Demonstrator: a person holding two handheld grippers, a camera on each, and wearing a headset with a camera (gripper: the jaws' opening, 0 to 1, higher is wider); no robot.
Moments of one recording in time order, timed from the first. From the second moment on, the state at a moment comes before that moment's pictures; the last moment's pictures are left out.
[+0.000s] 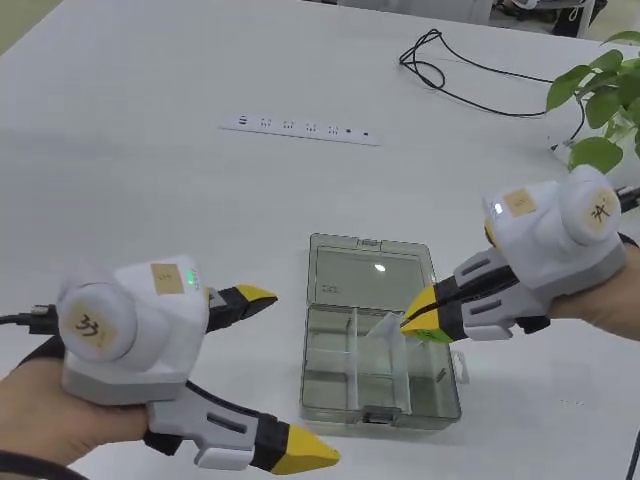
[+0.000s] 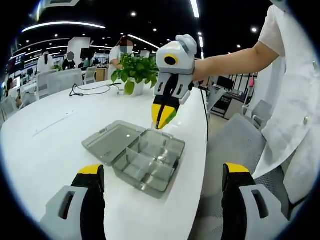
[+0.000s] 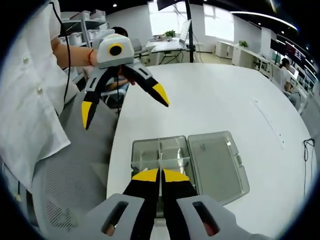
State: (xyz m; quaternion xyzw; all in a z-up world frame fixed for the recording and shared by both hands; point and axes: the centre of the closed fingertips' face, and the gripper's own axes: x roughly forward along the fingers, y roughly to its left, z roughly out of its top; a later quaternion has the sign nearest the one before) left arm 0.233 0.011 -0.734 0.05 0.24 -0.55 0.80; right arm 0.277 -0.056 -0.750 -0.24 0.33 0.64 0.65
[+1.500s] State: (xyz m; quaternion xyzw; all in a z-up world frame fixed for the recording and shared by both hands) left arm 0.229 0.009 -0.738 0.04 0.24 -0.55 0.79; right arm 0.270 -0.044 -0.796 -0.31 0.34 0.64 0.61
